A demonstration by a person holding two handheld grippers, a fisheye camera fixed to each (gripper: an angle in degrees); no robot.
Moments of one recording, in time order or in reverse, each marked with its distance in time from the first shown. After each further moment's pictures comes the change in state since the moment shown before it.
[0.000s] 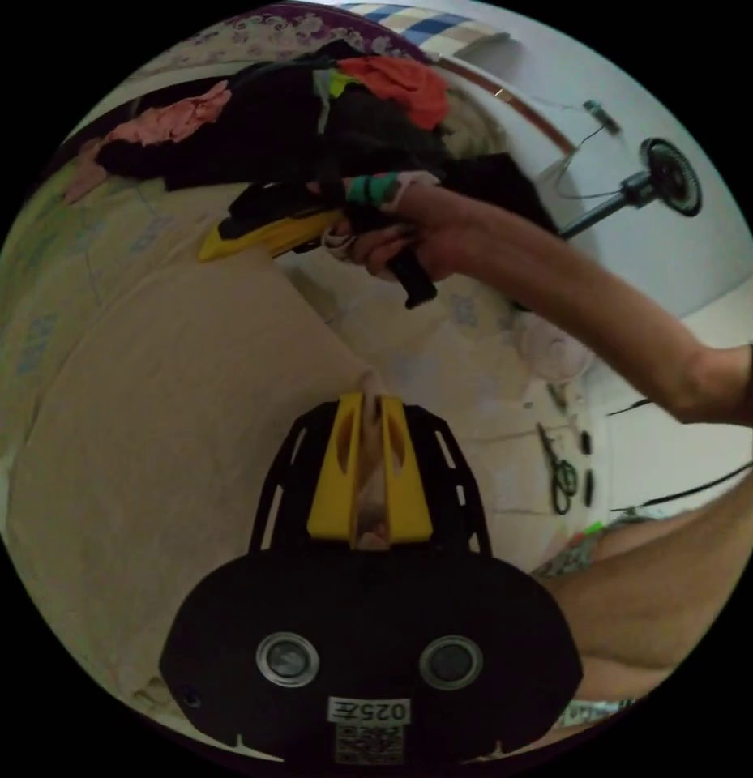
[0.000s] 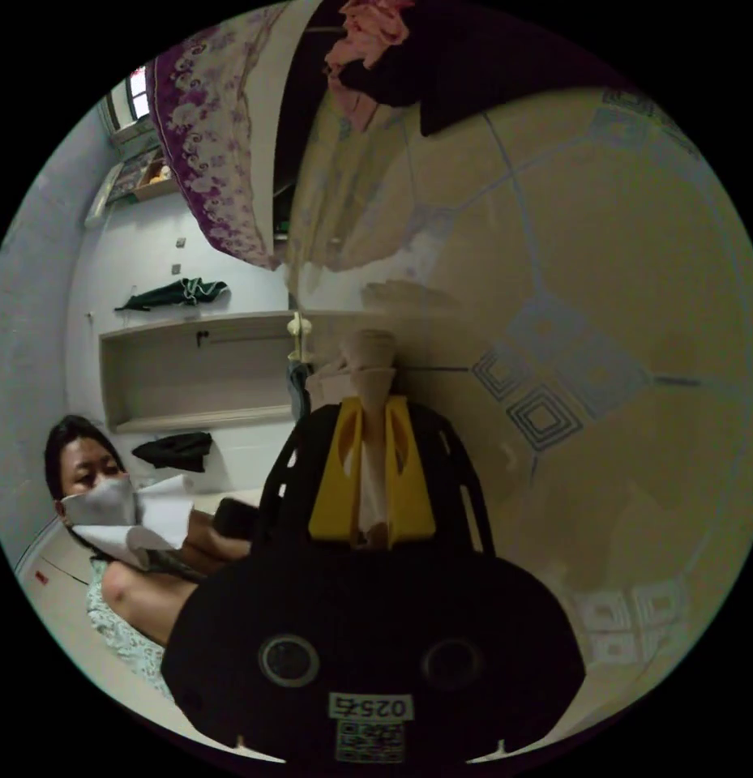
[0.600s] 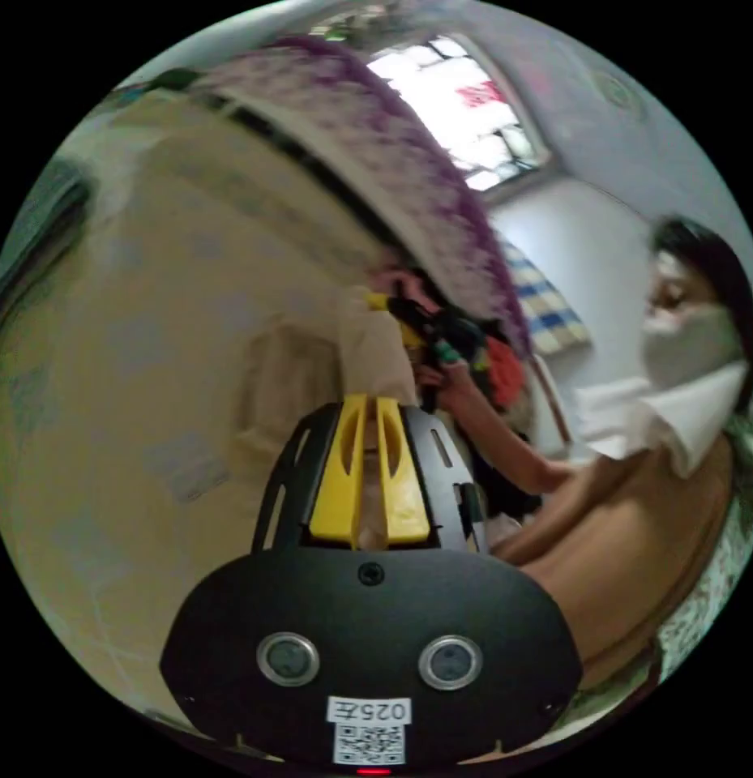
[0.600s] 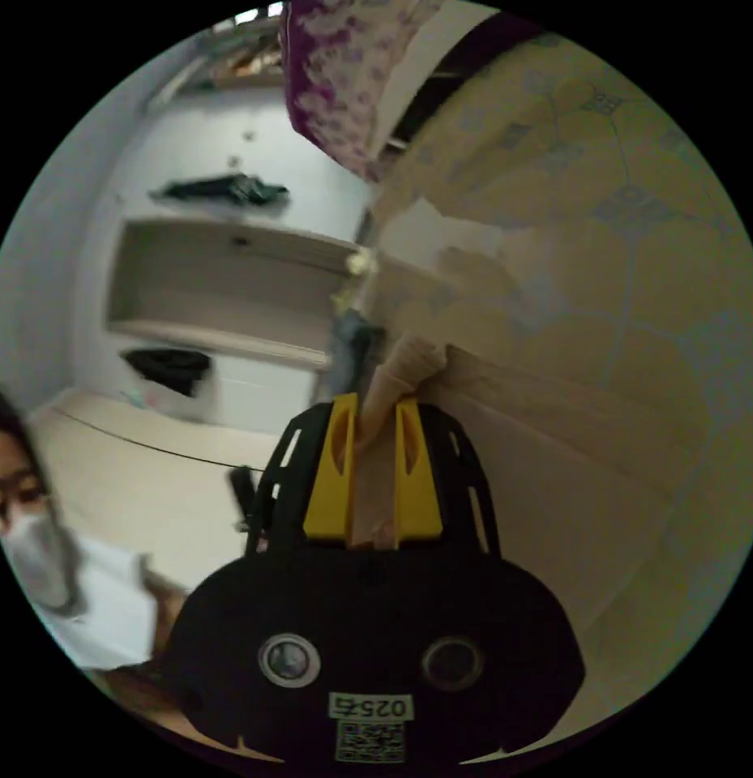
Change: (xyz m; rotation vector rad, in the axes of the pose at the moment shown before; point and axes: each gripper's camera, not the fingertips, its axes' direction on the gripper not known) left arm -0.102 0.316 -0.350 0.737 -0.064 -0.748; right arm -0.137 0.002 0.356 -0.216 0.107 -0.358
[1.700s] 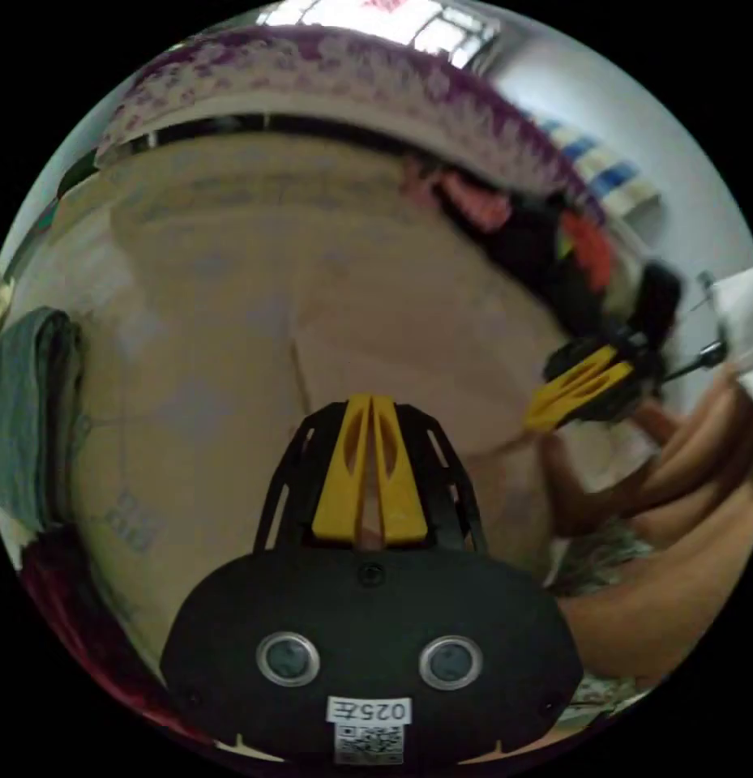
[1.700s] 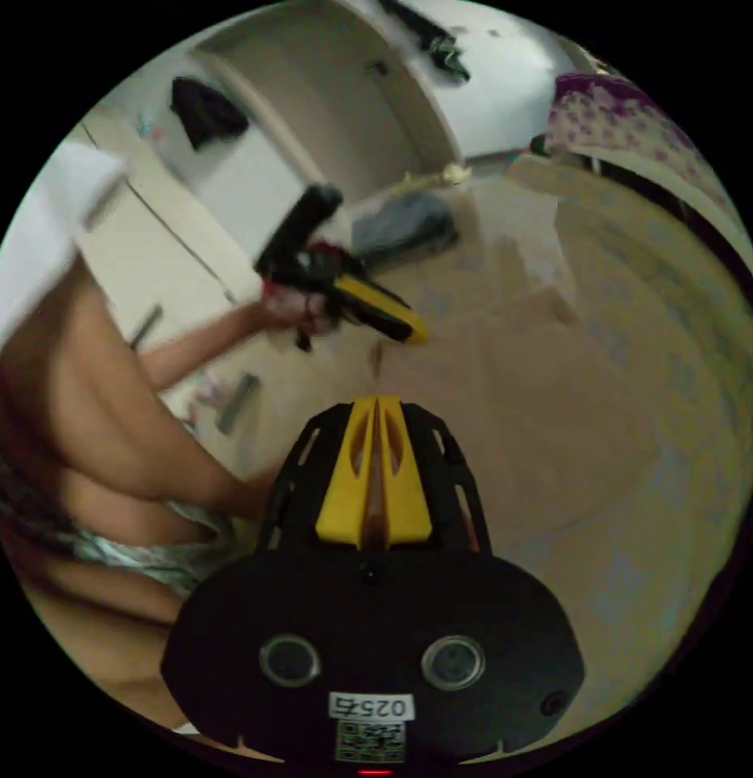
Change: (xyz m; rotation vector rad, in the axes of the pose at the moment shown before) left arm 0.106 -0.044 -0.053 -0.373 -0.405 0.398; right arm -0.078 0.219 0.304 -0.368 0.409 -0.755
